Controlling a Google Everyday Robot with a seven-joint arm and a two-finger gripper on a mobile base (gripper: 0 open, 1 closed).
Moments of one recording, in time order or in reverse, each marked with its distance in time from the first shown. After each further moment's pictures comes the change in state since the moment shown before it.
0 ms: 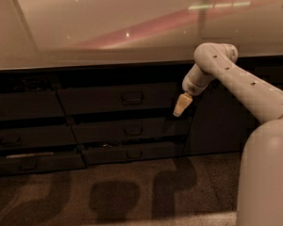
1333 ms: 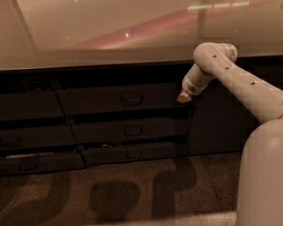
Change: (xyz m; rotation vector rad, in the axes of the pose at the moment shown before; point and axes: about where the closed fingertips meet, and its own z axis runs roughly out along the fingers) arm 0.000 0.000 0.000 0.000 0.000 0.000
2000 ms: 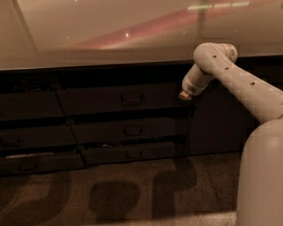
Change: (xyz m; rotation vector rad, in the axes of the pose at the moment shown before) arm 0.000 0.000 0.000 0.000 0.000 0.000
